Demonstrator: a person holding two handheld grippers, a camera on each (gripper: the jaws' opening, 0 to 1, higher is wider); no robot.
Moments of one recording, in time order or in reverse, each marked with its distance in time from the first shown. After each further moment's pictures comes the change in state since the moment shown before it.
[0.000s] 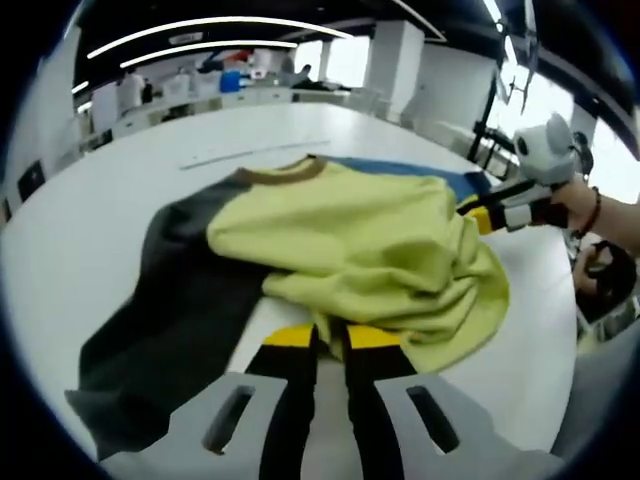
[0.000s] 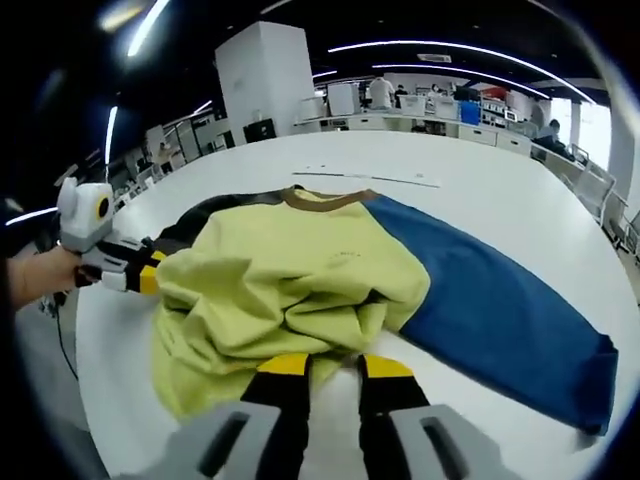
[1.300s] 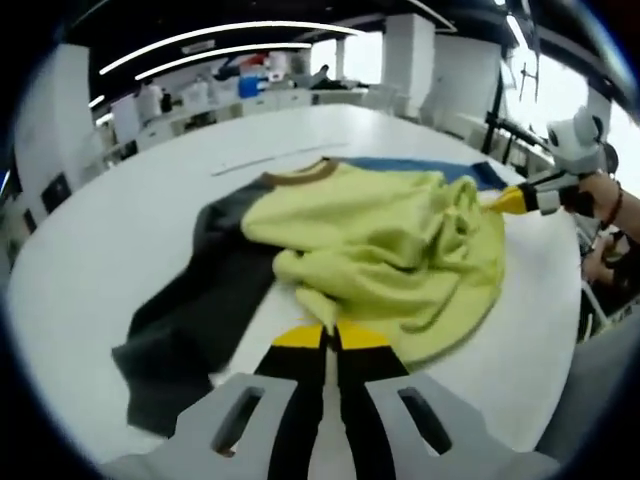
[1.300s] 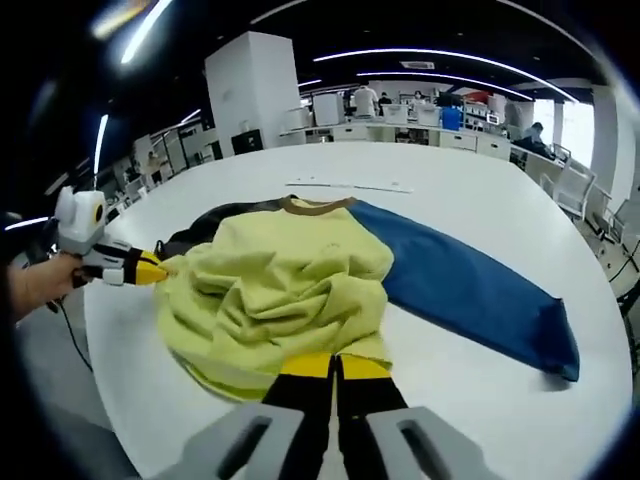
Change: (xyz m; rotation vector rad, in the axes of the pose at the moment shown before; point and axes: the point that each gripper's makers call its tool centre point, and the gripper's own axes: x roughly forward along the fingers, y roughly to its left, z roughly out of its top) left arm -0.056 -0.009 -0.014 0.035 0.017 0.143; right arm -0.076 0.001 -0.024 0.058 -0.041 -0.060
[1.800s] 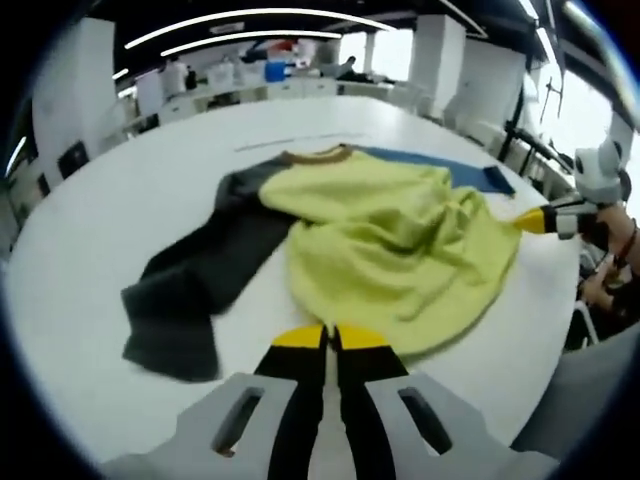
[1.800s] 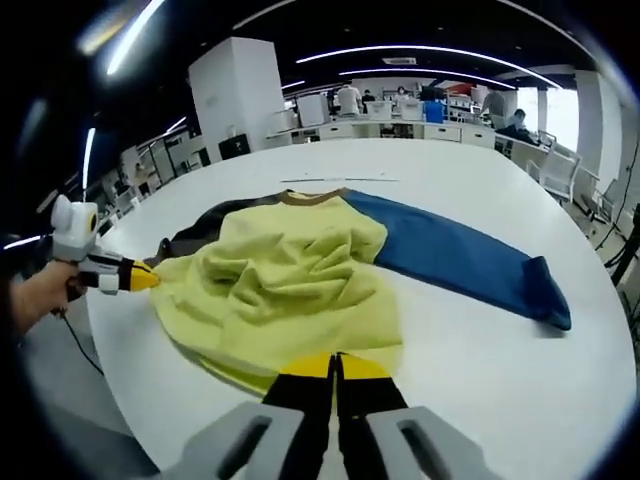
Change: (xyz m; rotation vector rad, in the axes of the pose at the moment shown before) left arm -0.028 -0.005 -0.024 -0.131 0.034 0.066; right arm -0.025 0.013 -0.027 0.069 0.009 -0.031
